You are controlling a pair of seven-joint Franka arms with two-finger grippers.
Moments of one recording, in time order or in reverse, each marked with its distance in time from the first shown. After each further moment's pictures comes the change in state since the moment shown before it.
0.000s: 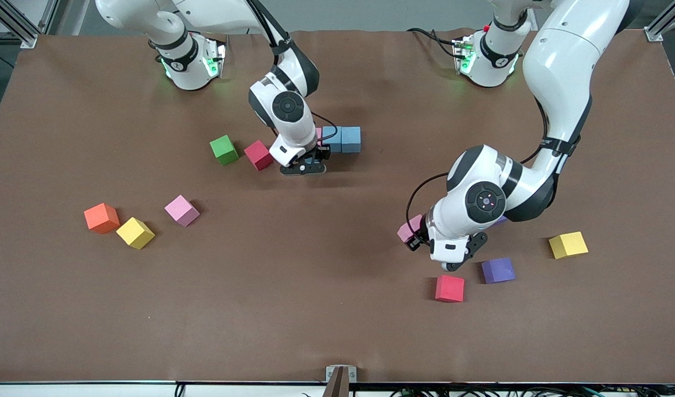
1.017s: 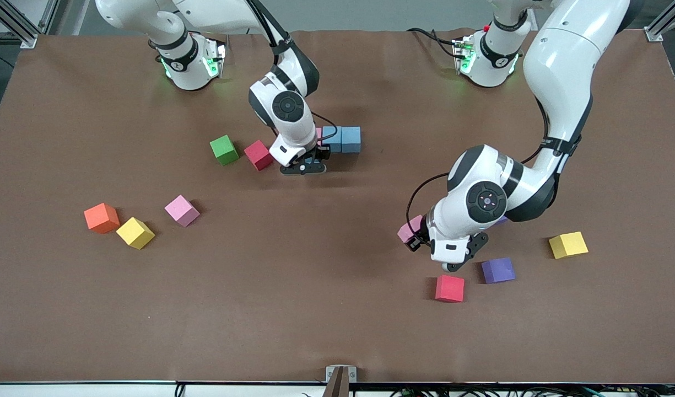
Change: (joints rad) left arm 0.001 -0.003 0.000 0.003 0.000 -0.005 0.000; right arm 0.001 -0.001 0.000 -0.001 -0.001 0.000 0.000
